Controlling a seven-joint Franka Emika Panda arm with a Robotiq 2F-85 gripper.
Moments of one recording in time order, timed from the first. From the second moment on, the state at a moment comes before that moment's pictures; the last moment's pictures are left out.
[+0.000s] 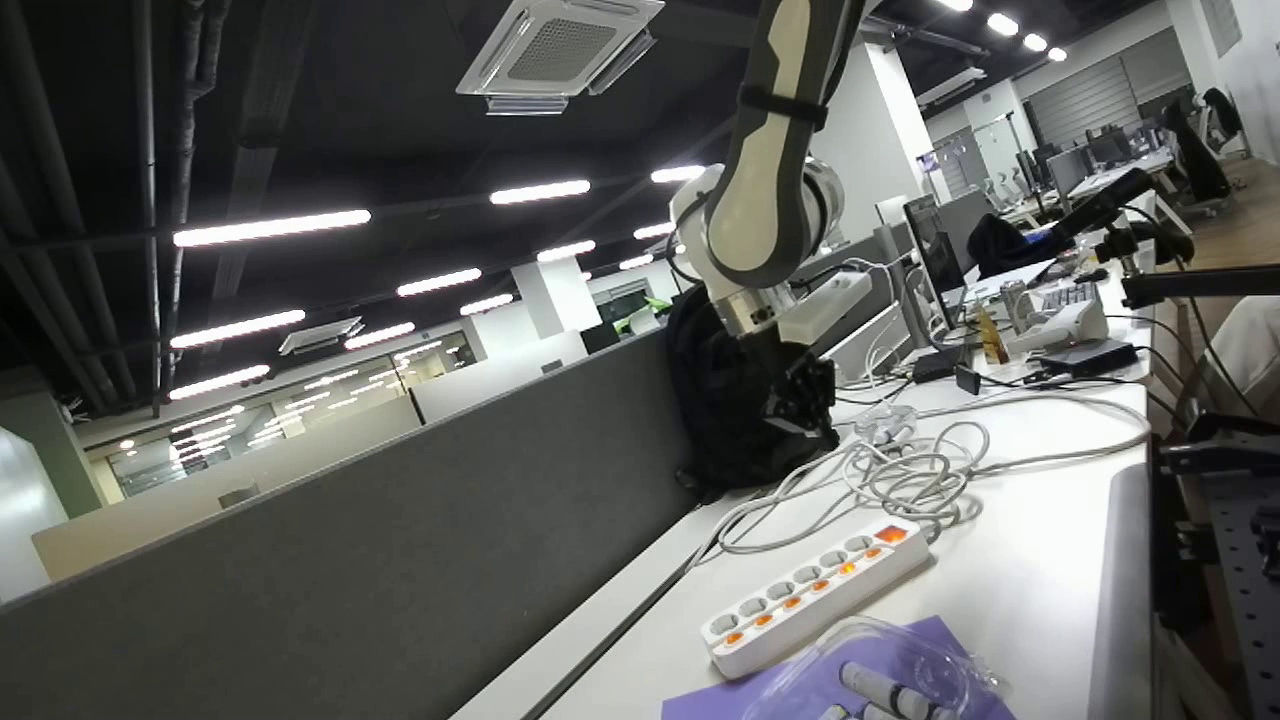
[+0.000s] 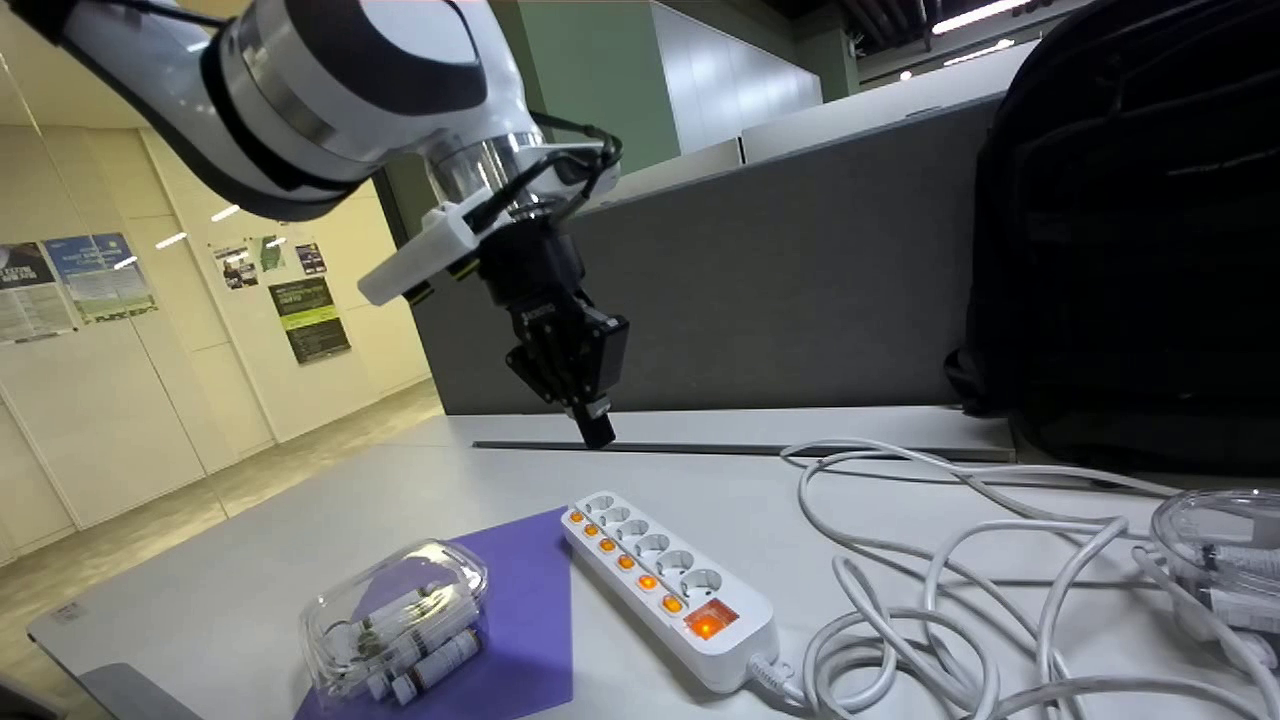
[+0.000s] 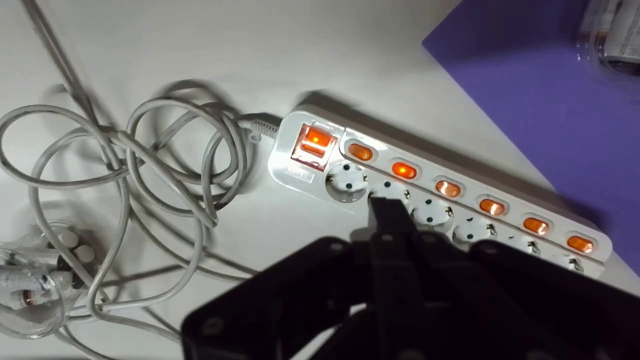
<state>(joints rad) -0.10 -0.02 -0.03 -2.47 -0.22 2.46 0.21</state>
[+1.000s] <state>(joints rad) -0.09 0.24 -0.05 -2.42 -0.01 2.63 0.19</state>
